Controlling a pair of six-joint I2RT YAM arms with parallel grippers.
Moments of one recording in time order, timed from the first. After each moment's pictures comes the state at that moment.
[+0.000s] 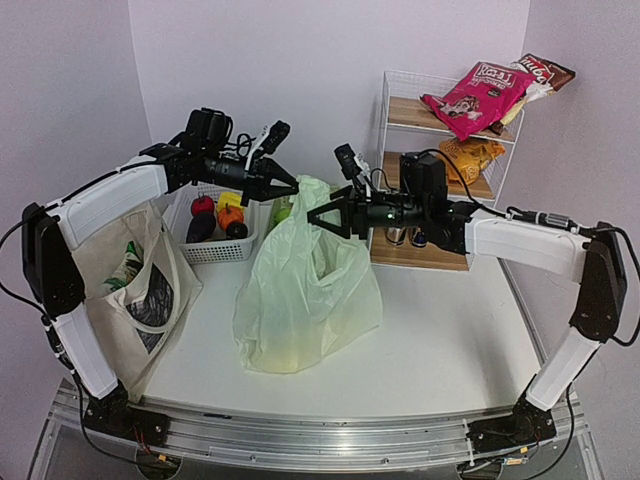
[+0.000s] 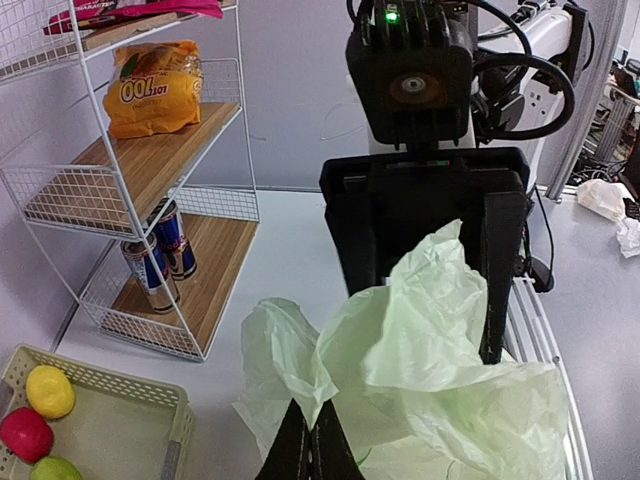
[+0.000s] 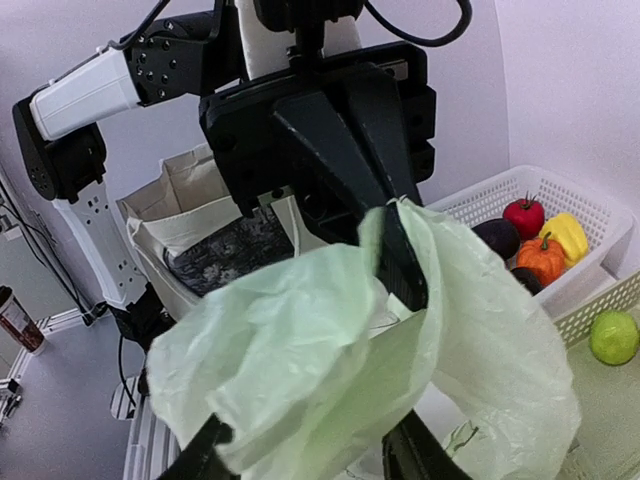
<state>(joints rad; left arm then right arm) -0.55 1.75 1.71 -0.42 0.96 0.40 0.72 1.69 1.35 0.17 -0.71 0.14</state>
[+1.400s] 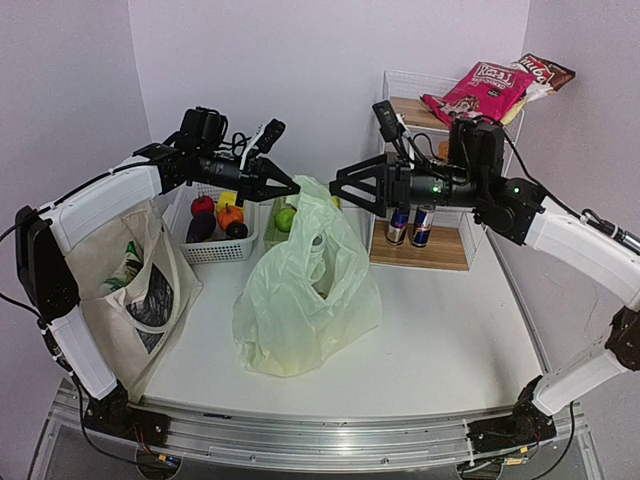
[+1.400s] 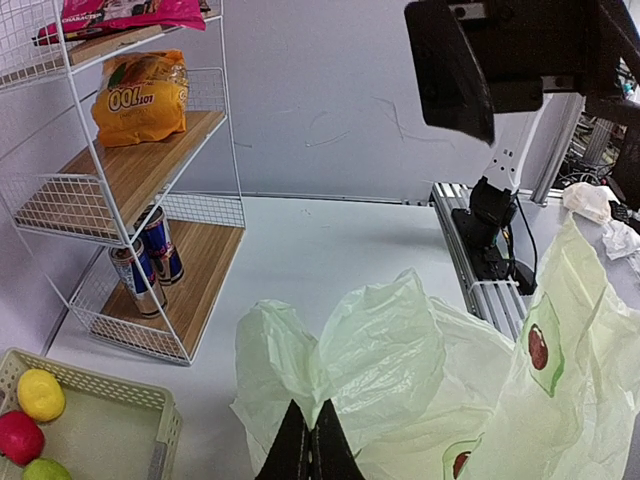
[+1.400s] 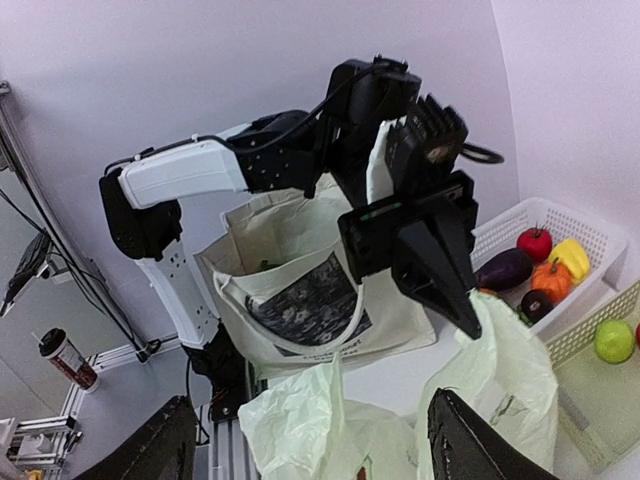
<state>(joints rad) -0.55 1.71 1.69 -0.43 0.99 0.39 0.78 1.42 1.42 -0.10 -0.64 0.25</state>
